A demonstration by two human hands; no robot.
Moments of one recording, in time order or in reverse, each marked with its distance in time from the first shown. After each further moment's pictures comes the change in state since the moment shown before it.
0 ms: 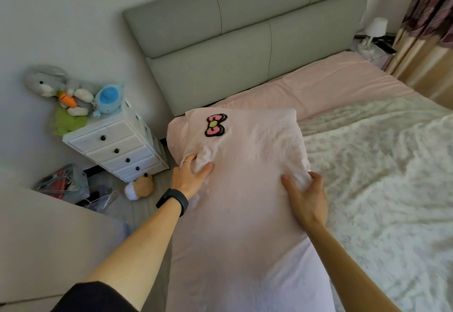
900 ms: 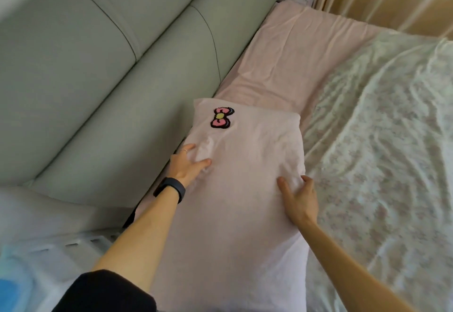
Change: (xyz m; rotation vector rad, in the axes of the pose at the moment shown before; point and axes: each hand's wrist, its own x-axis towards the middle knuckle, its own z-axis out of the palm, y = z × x) left_hand 0.561 0.138 0.047 0.225 -0.508 0.234; right_hand 0.288 -0.141 0.294 0.145 0.287 0.564
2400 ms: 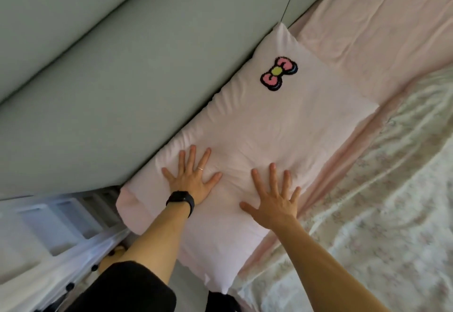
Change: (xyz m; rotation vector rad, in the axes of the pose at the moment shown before) left_hand 0.125 -0.185 0.058 0.610 -0.170 -0.068; right_hand 0.099 -0.012 0.211 -1.311 -0.533 -0.377
